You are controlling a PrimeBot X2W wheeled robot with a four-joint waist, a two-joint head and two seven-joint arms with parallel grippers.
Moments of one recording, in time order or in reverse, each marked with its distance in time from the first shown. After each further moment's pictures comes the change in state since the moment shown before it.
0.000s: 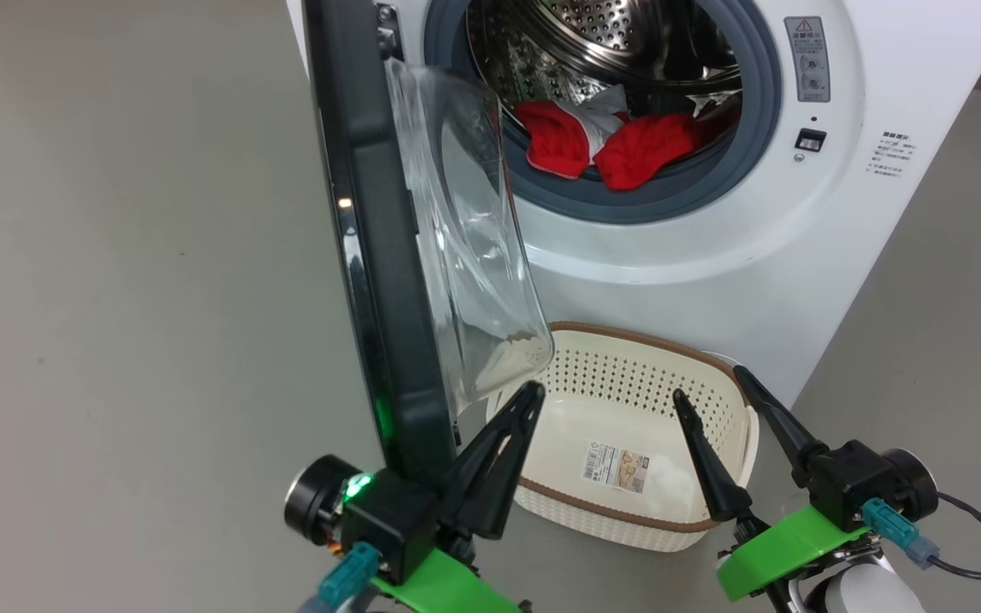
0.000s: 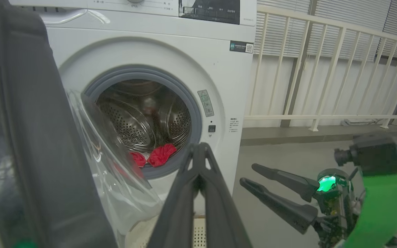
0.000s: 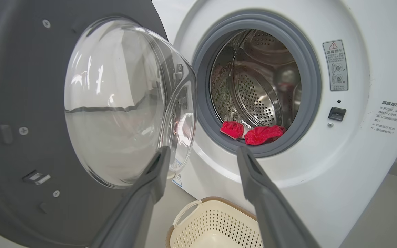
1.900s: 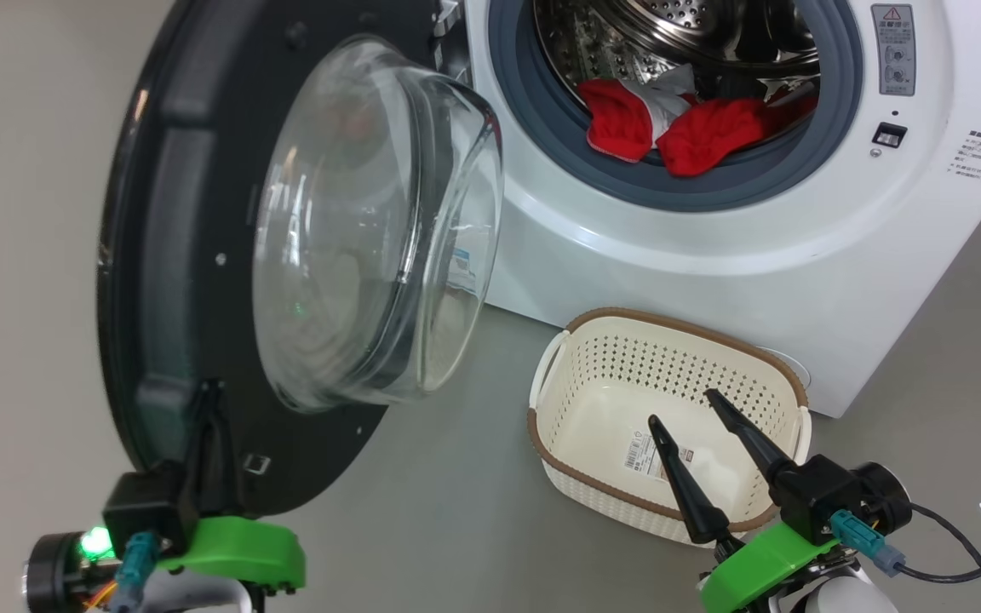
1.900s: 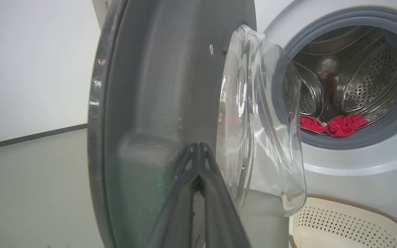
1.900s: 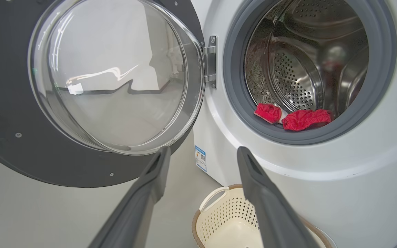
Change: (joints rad) left arm 0.087 0.156 0.291 0.128 0.020 0.336 -0.021; right arm -0.002 -0.002 0.053 0.050 -0.008 0.000 0.000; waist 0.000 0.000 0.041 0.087
